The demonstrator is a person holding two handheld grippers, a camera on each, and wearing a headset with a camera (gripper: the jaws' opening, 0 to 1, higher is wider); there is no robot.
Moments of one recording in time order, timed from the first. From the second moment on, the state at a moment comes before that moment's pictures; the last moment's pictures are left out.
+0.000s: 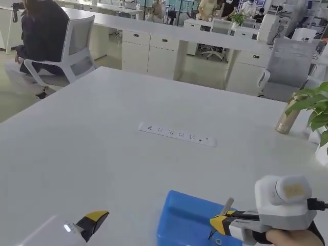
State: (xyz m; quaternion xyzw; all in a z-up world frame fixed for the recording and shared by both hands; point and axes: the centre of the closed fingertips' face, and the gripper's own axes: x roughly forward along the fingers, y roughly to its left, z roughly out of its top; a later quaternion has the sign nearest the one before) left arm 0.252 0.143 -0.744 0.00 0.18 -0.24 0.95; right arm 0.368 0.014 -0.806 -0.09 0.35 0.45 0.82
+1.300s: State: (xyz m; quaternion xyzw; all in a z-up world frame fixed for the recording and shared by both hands) left arm 0.252 0.142 -0.747 0.00 0.19 -0.24 0.95; right arm 0.364 0.012 -0.808 -0.10 0.35 0.44 0.82
